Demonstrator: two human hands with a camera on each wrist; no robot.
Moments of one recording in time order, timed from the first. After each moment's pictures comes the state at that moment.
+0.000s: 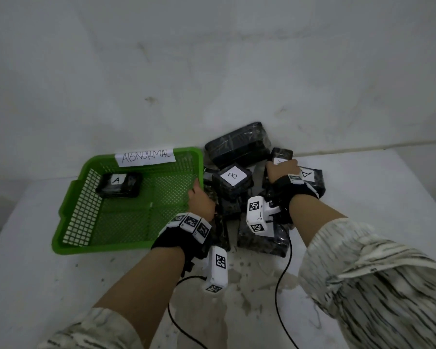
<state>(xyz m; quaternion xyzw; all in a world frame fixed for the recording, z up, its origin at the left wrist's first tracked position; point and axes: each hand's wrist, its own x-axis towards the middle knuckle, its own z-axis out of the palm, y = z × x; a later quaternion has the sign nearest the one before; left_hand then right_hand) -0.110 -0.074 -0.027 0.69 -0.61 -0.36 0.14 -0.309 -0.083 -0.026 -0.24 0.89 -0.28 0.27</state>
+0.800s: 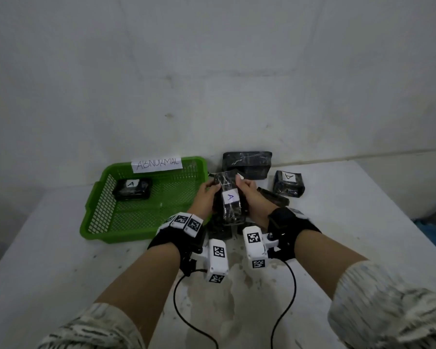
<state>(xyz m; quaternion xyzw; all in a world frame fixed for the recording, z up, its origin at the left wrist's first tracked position) -0.071 -0.014 0.029 0.48 -0.44 -0.68 0.35 -0.190 0.030 0.025 -0.26 0.57 -0.52 0.58</state>
